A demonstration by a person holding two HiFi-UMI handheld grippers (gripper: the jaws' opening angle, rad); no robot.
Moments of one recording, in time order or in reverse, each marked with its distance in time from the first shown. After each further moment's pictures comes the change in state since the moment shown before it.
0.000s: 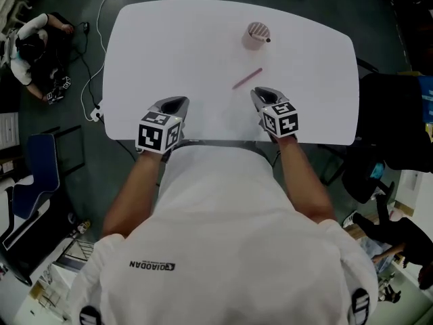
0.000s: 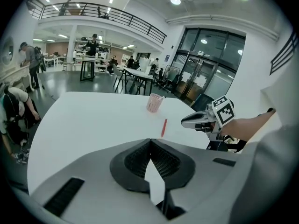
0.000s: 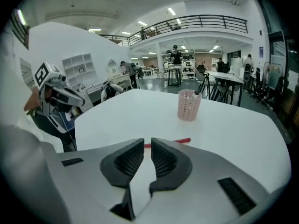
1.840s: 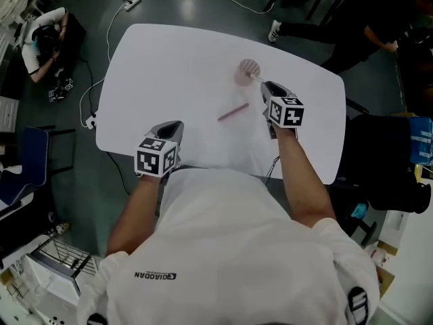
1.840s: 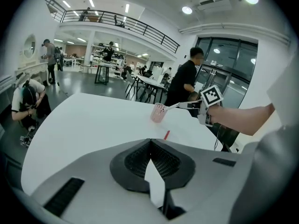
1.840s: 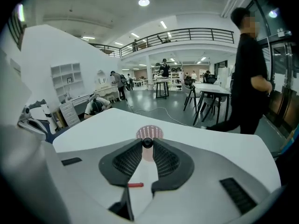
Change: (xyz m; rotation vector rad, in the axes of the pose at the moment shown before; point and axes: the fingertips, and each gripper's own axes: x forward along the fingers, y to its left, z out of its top) left arm 0.006 -0.030 0.025 -0.129 -0.111 0.120; right arm -0.002 -0.134 0.113 0.046 -0.134 -0.117
